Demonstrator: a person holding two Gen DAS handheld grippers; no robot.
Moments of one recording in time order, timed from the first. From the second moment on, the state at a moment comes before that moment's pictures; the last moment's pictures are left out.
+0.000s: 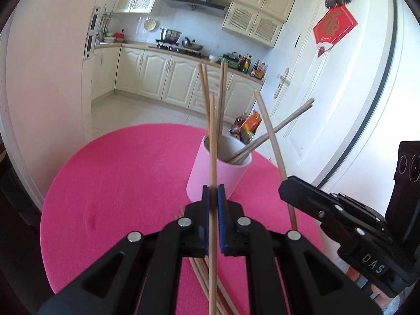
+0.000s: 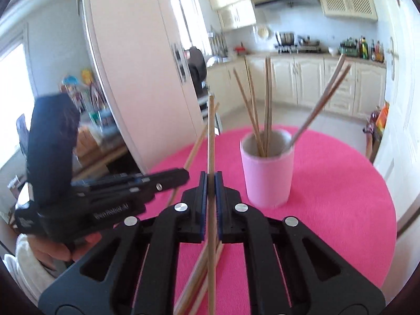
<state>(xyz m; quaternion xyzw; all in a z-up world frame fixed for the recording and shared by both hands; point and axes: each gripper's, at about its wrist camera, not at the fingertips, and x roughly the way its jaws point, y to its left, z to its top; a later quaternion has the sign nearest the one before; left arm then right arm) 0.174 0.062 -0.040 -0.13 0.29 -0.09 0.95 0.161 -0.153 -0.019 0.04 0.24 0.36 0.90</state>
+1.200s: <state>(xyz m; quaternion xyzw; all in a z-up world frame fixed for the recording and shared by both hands) 0.280 0.041 -0.030 -0.14 0.00 -0.12 0.98 0.247 -0.156 -0.007 0.13 -0.06 0.25 0.96</state>
